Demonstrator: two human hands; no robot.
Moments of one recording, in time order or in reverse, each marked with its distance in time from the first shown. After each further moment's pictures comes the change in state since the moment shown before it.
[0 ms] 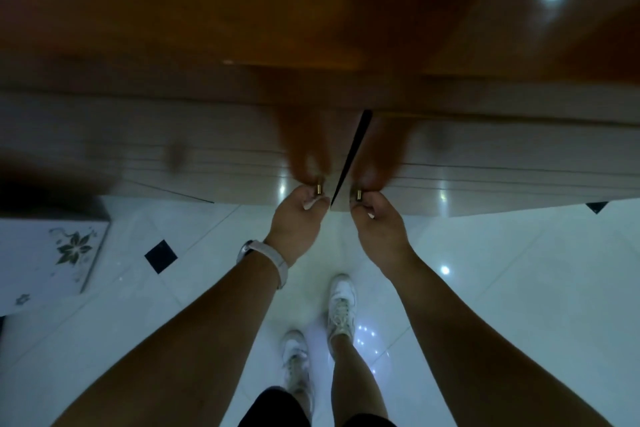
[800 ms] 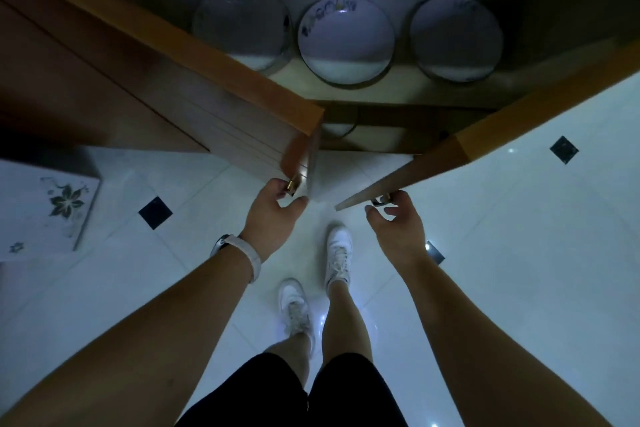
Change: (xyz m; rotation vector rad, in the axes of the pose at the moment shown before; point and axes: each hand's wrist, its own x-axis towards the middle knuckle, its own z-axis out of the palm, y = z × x) left_hand -0.121 -0.116 -0.046 0.187 0.001 0.080; right_hand -0.144 0.109 -0.004 -0.129 0.158 0.056
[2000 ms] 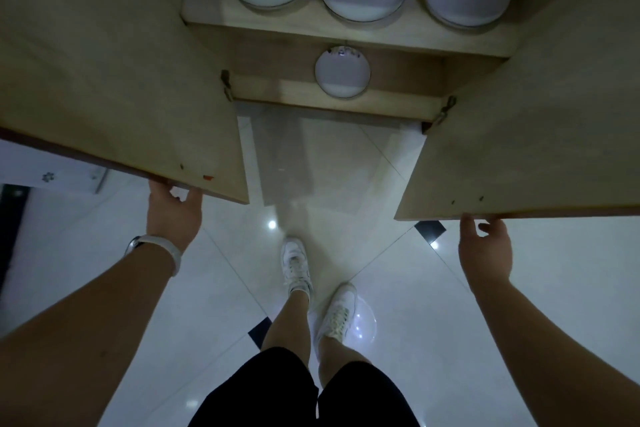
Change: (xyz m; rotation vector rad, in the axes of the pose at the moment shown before) left_hand -0.138 -0.133 -0.100 0.063 0.515 -0.093; right_hand -0.100 0.157 -0.097 -0.062 0.358 0.201
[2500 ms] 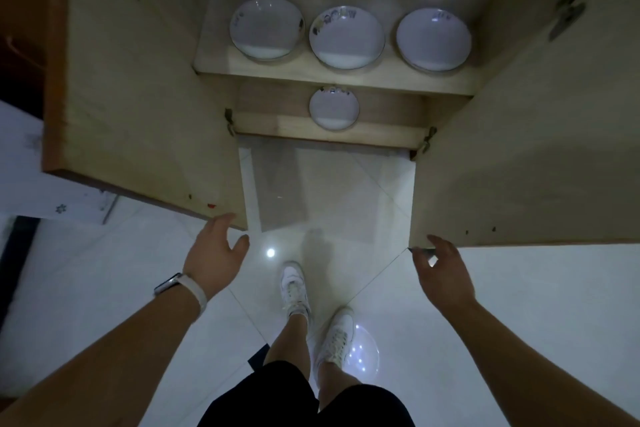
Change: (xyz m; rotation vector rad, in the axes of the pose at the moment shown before) left_hand -0.063 0.033 -0.004 0.333 -0.316 0.282; right_hand -0.053 -0.019 -0.019 -0.230 -0.255 -0.319
